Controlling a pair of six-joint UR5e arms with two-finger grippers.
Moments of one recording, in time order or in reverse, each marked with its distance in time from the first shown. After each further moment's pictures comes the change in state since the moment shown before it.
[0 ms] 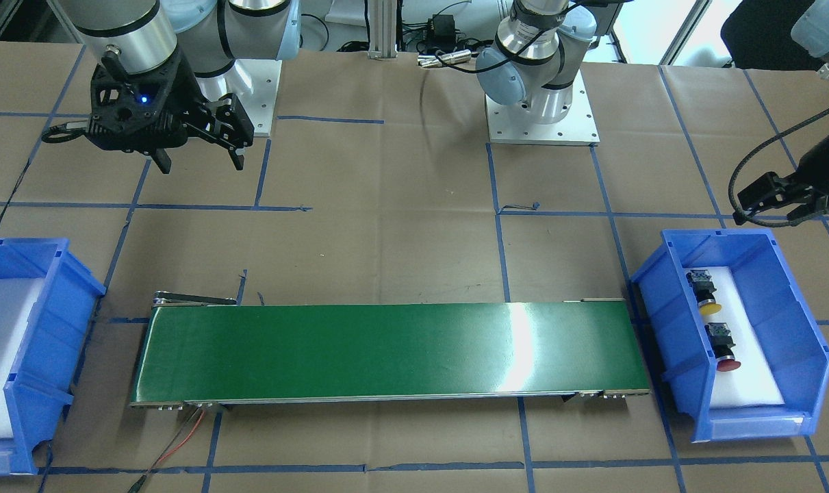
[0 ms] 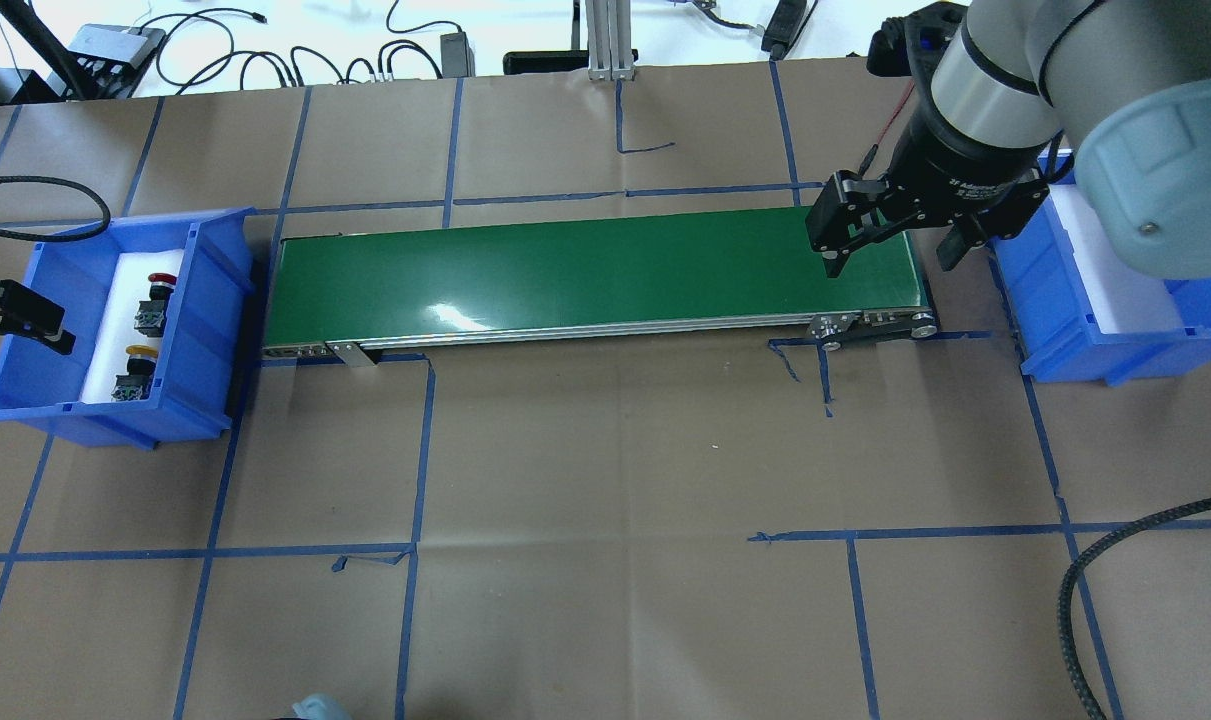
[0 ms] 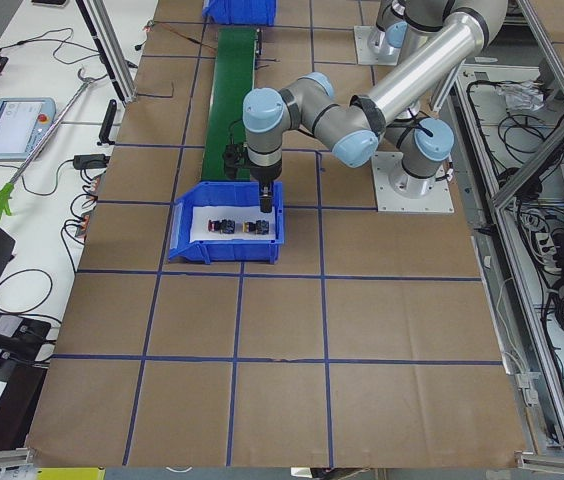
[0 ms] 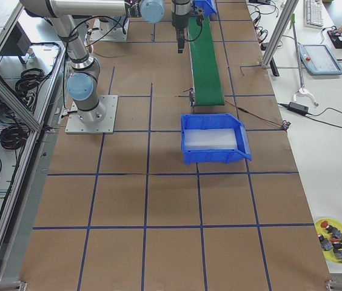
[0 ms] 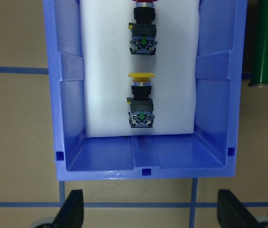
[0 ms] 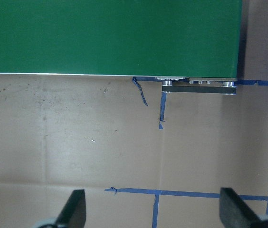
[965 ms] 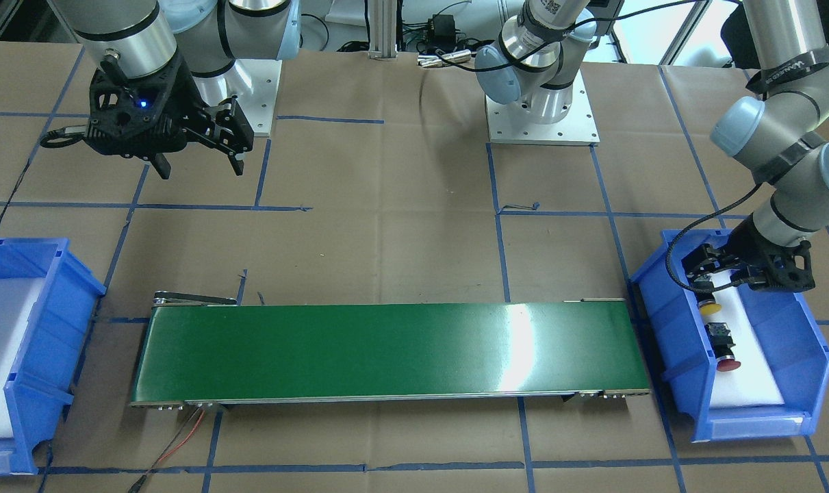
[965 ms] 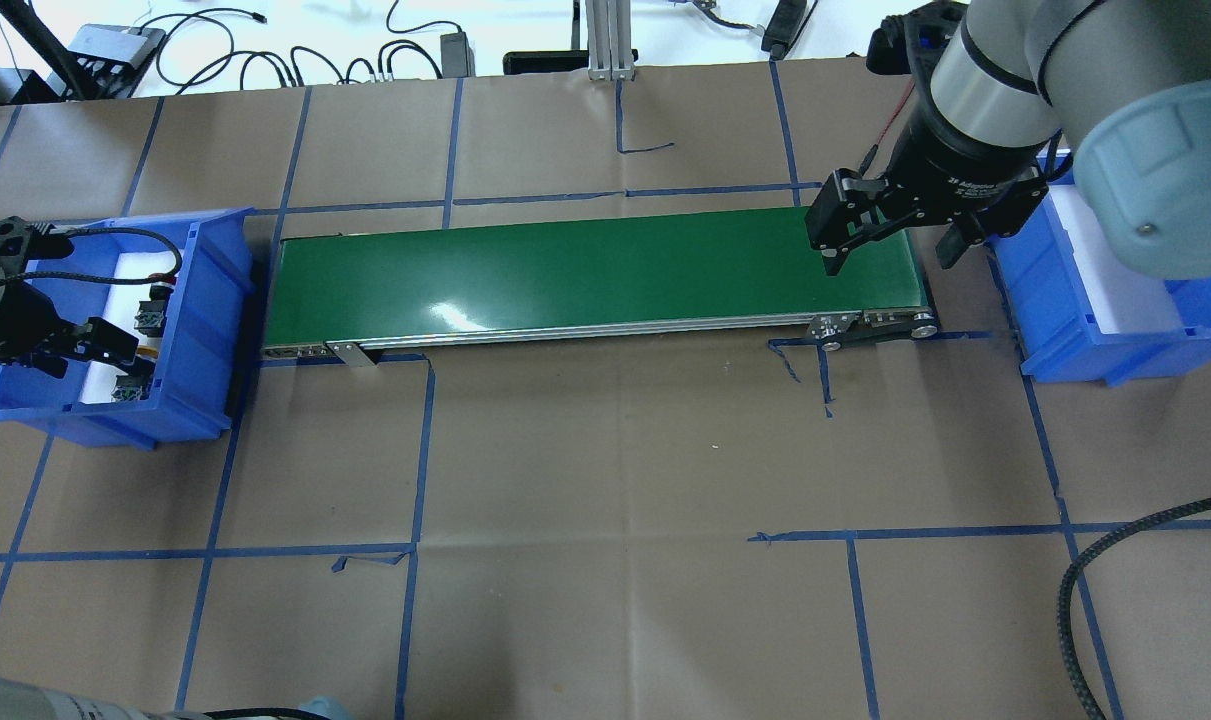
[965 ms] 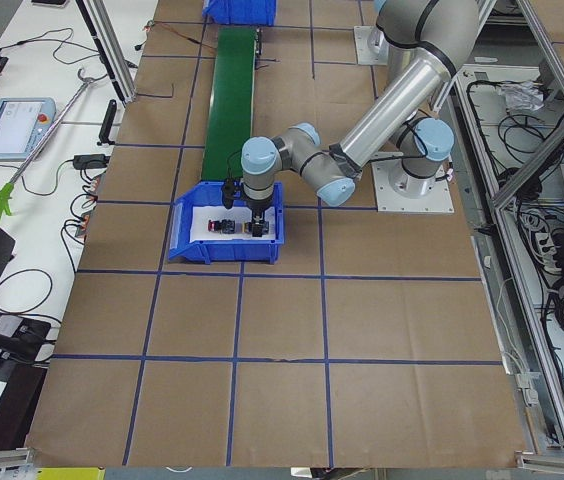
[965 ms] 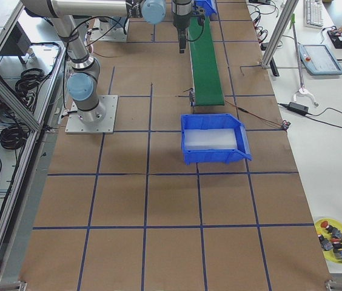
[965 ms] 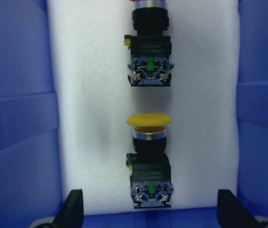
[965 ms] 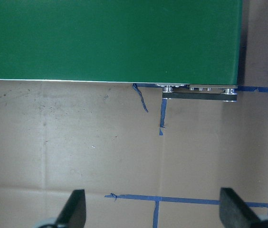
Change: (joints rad) left arm -0.011 -0.176 -0.134 0.320 -0.025 0.001; right arm 0.001 0.015 -0.001 -0.022 0.002 -0.001
